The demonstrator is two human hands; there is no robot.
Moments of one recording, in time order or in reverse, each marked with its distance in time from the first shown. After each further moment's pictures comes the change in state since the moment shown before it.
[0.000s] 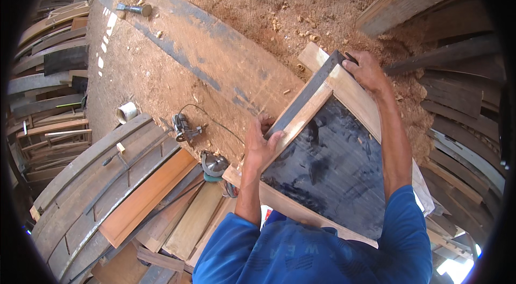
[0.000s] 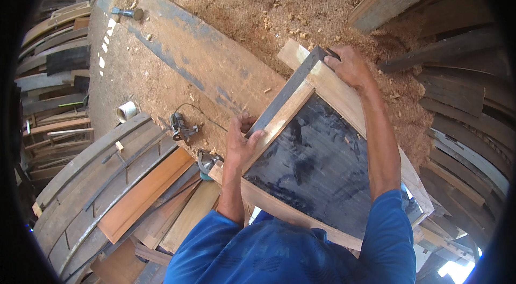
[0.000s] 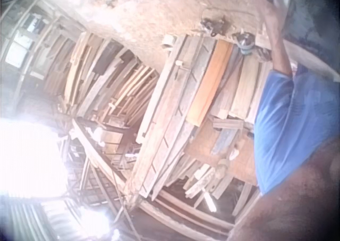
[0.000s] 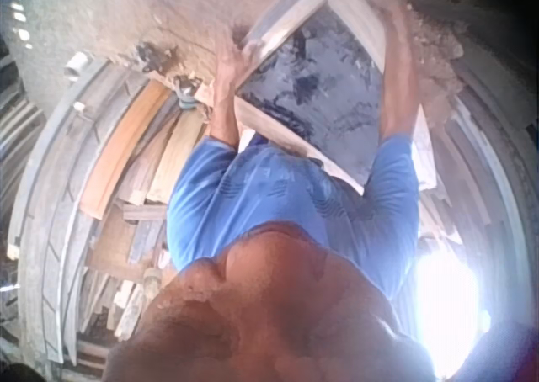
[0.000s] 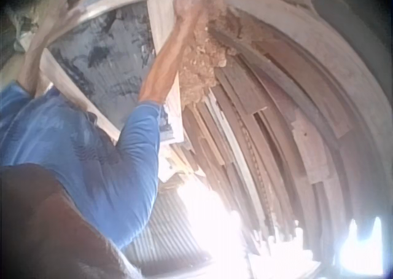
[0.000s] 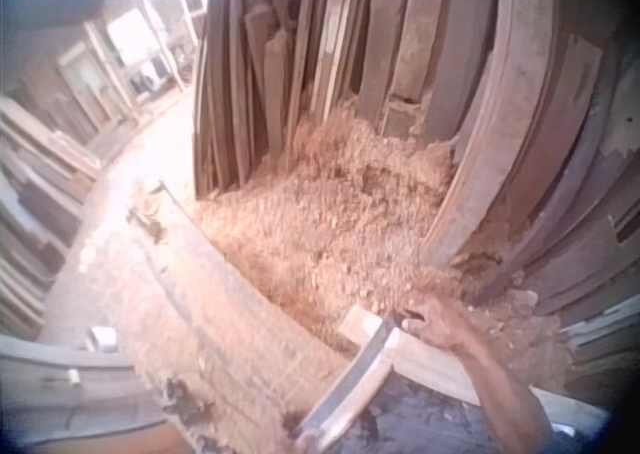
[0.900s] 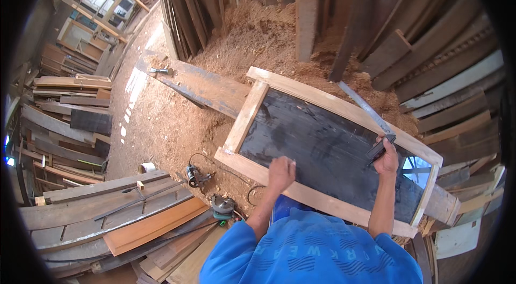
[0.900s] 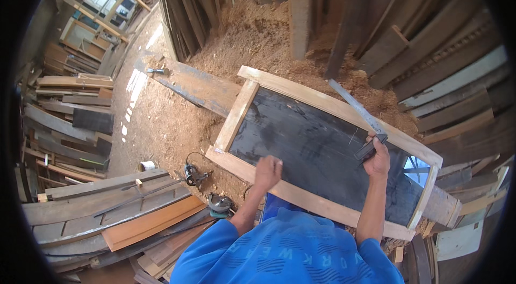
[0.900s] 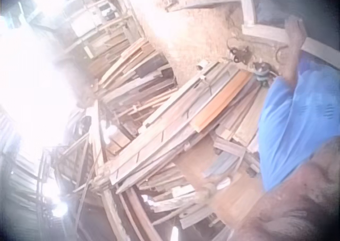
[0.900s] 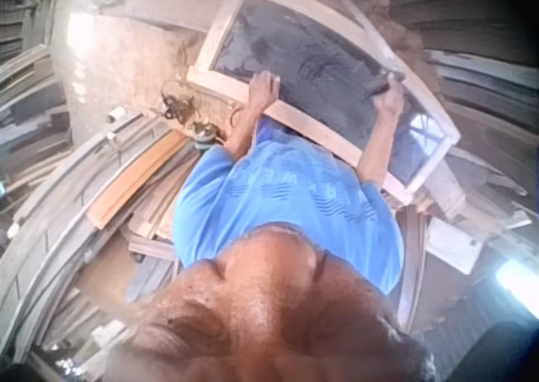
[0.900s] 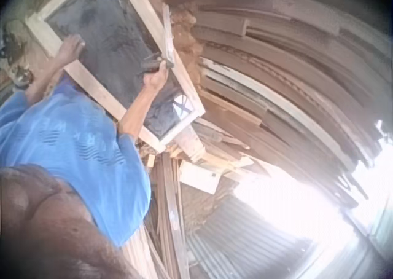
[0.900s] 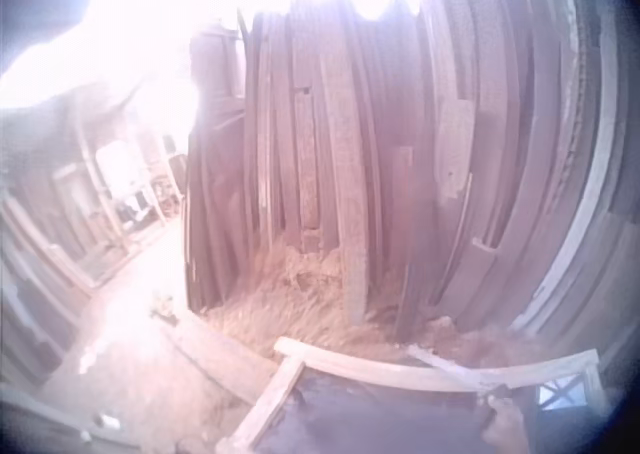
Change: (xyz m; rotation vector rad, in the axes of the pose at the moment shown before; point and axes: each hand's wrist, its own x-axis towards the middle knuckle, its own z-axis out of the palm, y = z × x) left_hand -0.255 0.027 0.110 0.461 -0.053 0.617; right_hand -0.525 0.153 0.023 1.677 0.801 -0.042
